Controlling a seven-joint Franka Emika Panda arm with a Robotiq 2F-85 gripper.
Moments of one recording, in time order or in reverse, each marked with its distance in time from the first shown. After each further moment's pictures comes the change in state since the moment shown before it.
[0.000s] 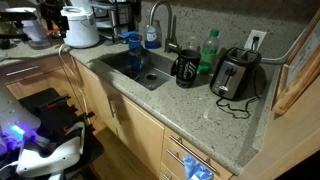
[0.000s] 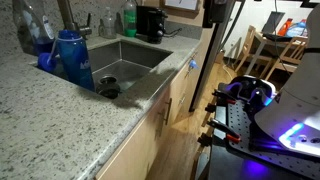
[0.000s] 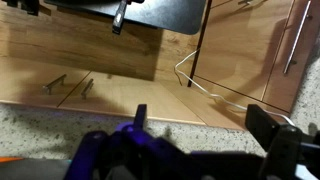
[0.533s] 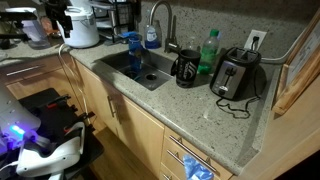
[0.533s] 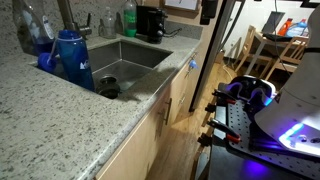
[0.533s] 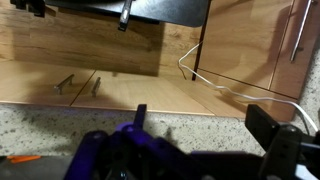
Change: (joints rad) arm -0.055 0.000 -0.012 0.007 -0.007 0.000 0.000
